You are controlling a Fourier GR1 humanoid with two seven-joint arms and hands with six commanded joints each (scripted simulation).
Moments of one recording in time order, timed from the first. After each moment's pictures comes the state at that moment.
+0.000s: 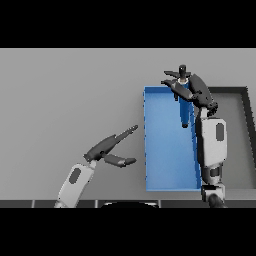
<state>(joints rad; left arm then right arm) -0.17 0.04 -0.37 -1.59 -0.15 -0.42 0.05 -0.68 -0.19 -0.17 -1.40 -0.13 0.30 0.61</state>
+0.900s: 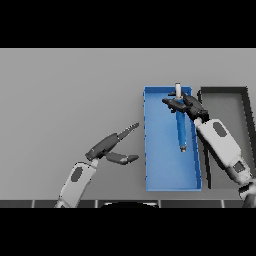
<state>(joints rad) -0.19 0.02 -0.37 -1.57 -0.17 -0.40 0.05 -0.72 -0.63 0.59 -1.15 -0.72 -0.14 0.61</state>
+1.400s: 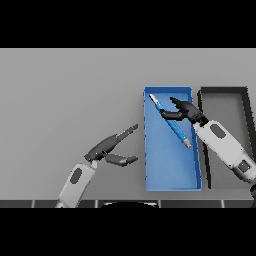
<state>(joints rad) -0.17 0.03 -0.38 -1.58 -0.16 -0.40 0.05 -0.80 -0.76 0.85 -1.21 -0.70 -0.04 0.61</state>
